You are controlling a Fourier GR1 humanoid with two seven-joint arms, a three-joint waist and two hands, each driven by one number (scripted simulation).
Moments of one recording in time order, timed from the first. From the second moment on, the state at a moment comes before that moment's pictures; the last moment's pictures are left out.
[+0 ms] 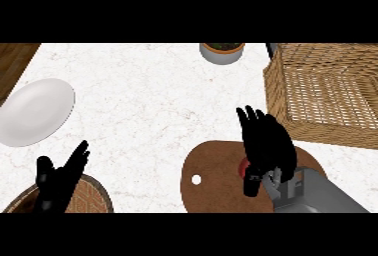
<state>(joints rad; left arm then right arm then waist) 0.11 0.44 -0.25 -1.41 0.35 0.21 0.15 -0.51 -0.38 0.66 -1.76 0.51 0.41 1.19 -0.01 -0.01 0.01</state>
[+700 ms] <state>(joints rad) 0.10 0.41 -0.23 -1.38 0.32 0.18 0.14 -0.38 -0.30 0.65 -1.72 0.71 0.39 1.12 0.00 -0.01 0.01</state>
